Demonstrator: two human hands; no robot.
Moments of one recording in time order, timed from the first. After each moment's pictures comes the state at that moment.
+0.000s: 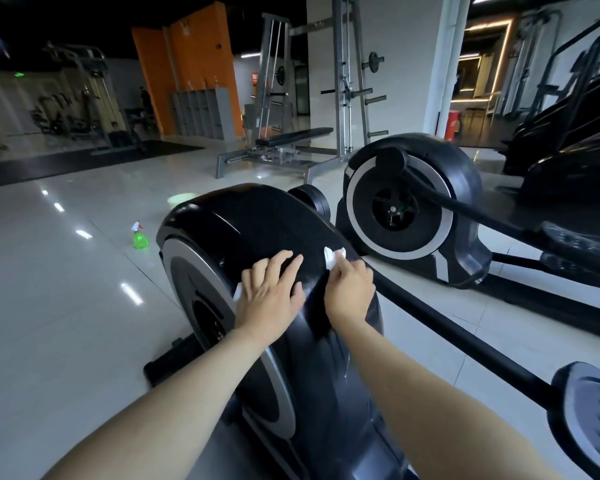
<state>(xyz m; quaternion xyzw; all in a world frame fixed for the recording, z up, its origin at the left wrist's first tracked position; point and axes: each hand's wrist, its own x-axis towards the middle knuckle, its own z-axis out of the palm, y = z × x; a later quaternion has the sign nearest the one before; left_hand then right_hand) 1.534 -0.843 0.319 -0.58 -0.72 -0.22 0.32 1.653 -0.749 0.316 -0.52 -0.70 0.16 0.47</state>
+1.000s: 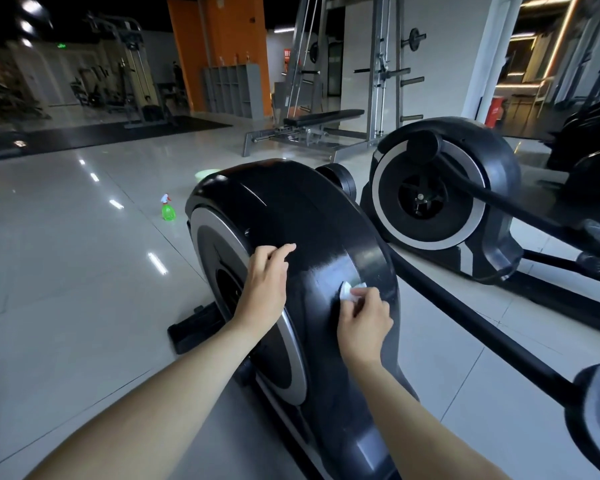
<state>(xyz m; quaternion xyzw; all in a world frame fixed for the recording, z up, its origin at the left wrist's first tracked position) 1.525 -0.889 0.306 -0.56 -0.69 -0.44 0.14 1.684 -0.824 0.265 -0.48 -0.65 0.30 0.50</state>
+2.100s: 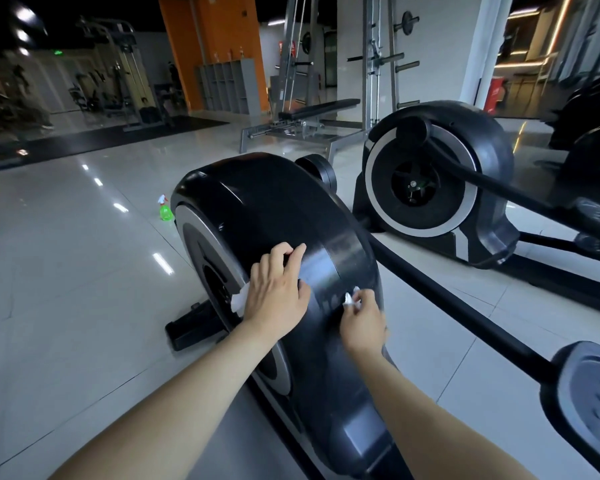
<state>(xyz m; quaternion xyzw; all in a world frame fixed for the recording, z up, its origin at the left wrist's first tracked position) 1.587 -0.871 0.297 -0.55 -0.75 -0.23 0.28 1.723 -0.793 0.234 -0.56 -0.64 0.37 0.37</state>
